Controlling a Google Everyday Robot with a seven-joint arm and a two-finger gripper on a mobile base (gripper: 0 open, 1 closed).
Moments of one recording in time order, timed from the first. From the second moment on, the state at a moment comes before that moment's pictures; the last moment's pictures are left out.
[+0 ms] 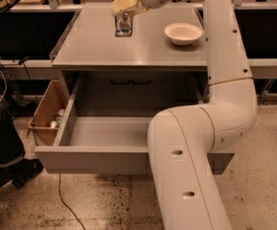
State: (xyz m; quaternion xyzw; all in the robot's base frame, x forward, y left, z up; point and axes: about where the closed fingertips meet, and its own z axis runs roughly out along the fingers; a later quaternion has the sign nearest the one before) arm 0.760 0.031 1.002 -0.31 0.81 0.38 0.32
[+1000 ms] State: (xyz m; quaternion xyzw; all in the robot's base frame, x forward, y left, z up) arm 0.744 0.027 0.964 -0.27 0.85 0.38 0.23
